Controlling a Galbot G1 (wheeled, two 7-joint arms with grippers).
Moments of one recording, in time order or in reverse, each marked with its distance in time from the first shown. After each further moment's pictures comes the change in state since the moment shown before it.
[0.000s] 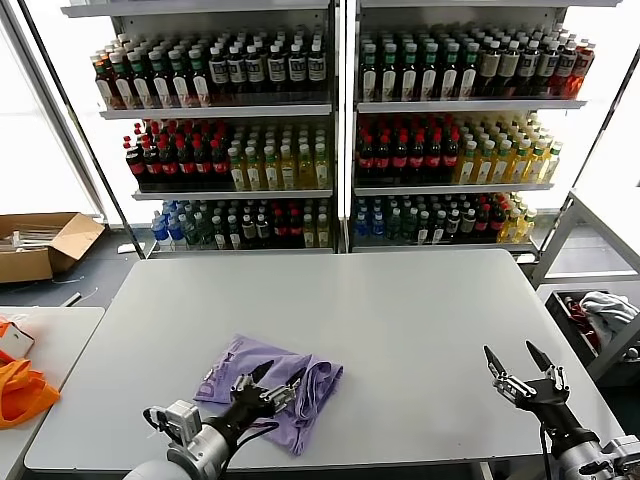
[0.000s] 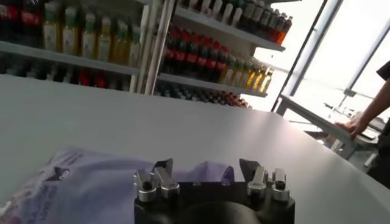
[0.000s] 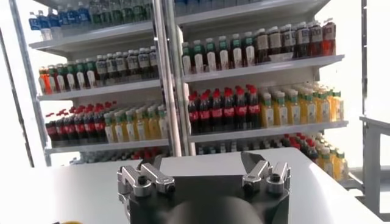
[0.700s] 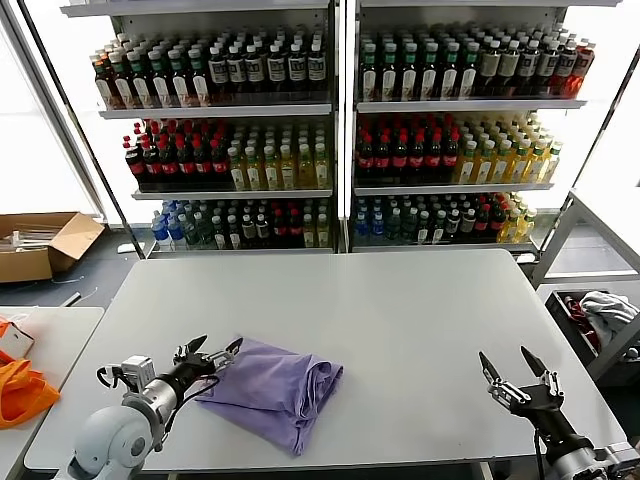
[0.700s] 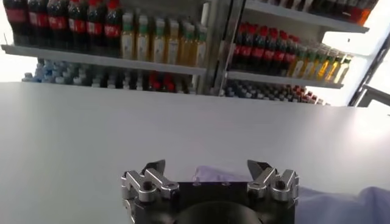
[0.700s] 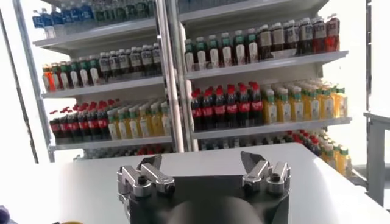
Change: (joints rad) left arm -0.184 0.115 -0.091 0.308 -0.094 0.006 0.011; right arm -0.023 0.016 -0.008 0.008 -0.020 0.023 -0.003
